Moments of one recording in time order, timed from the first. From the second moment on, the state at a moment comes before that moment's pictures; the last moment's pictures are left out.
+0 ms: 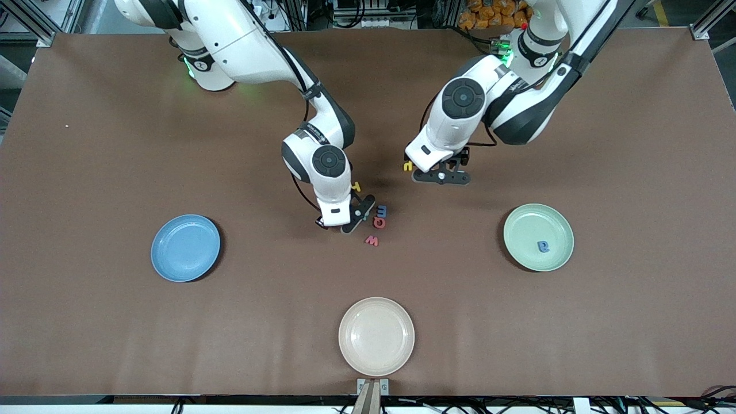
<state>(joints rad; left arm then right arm) 0.12 0.34 -0.87 -2.01 0.23 2.13 -0.76 0.74 0.73 -0.05 -1.65 -0.05 2.36 -0.19</state>
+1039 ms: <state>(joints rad) 0.04 0.40 -0.87 -2.16 0.35 2.35 -0.96 0.69 0.65 -0.07 -1.61 -0.05 2.19 -0.16</state>
